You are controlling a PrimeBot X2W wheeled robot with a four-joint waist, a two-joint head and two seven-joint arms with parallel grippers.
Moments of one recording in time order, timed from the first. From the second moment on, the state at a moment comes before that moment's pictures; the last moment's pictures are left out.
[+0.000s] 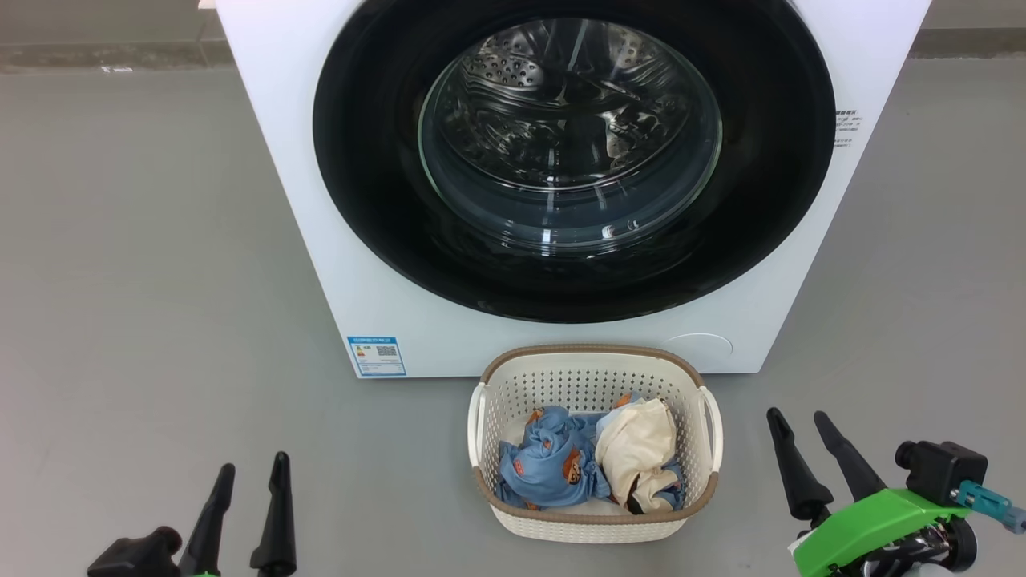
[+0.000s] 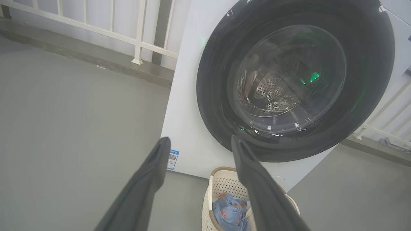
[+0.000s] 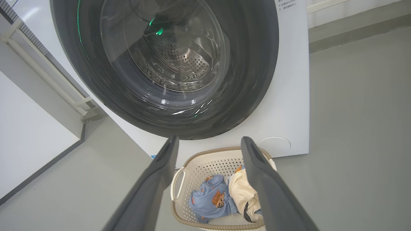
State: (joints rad) left arm -0.02 0.10 -0.07 0.27 -0.52 -0.12 -0.17; right arm -0.08 -0.19 0.19 0.37 0.66 0.12 -0.17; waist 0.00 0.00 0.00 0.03
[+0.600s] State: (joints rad) left arm -0.03 0.11 -0.09 0.31 -0.37 -0.13 -0.22; right arm -0.10 -0.20 0.20 0.38 0.48 0.12 -0.22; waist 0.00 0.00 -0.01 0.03
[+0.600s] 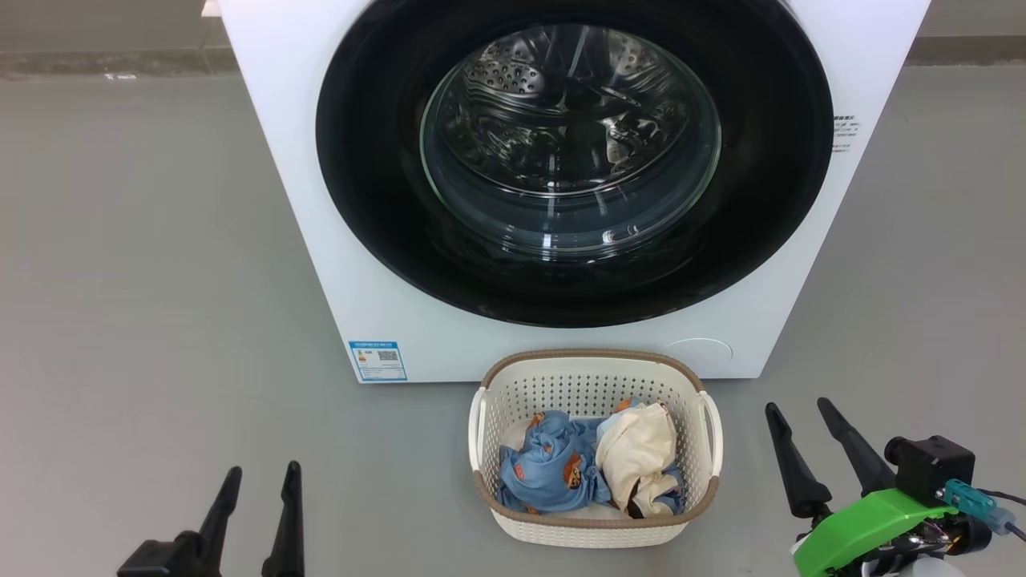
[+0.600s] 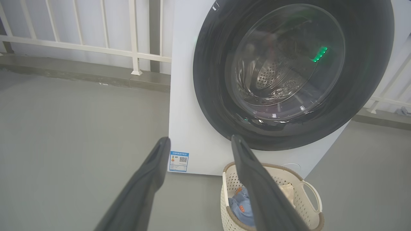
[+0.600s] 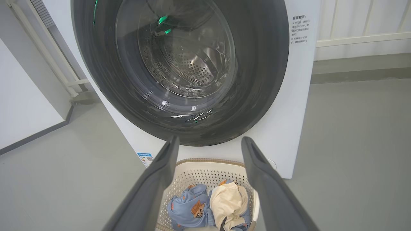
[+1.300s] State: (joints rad) left arm -0.06 0.11 -0.05 0.40 -0.27 -0.13 -0.25; right arm -0.07 -0.19 0.13 0.39 0.36 0.13 -0.25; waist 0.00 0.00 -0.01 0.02
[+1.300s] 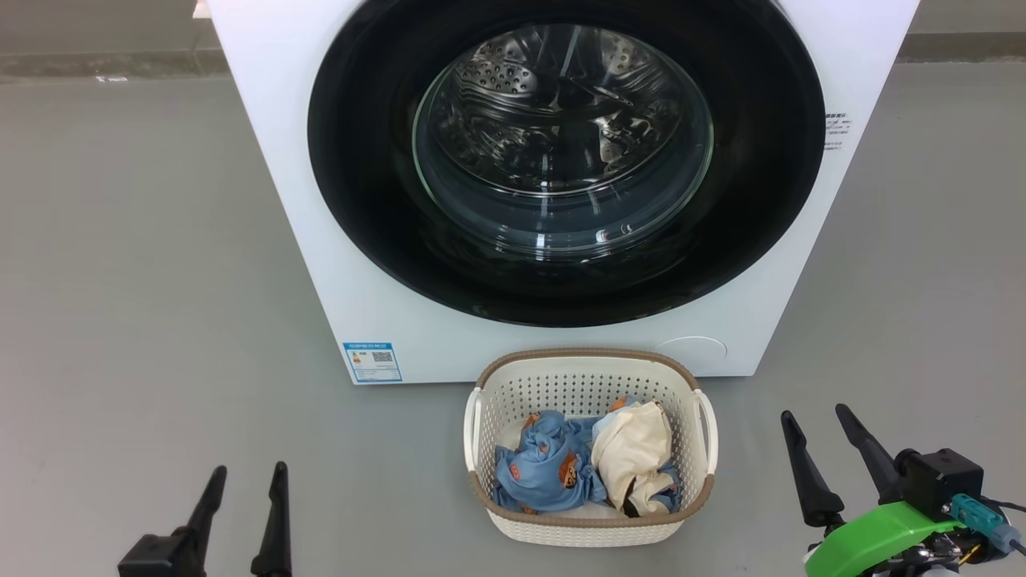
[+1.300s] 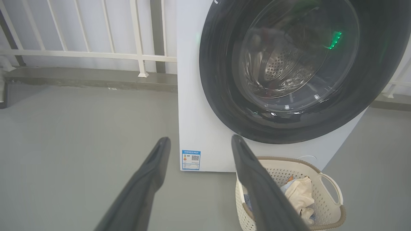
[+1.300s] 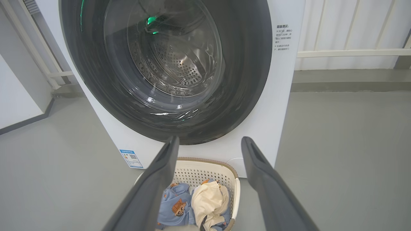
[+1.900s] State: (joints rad) left arm -0.06 0.11 -0.04 0.37 -0.23 -0.13 -0.25; right arm -0.07 -0.17 0.12 0.38 0.35 0.13 -0.25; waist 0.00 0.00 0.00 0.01
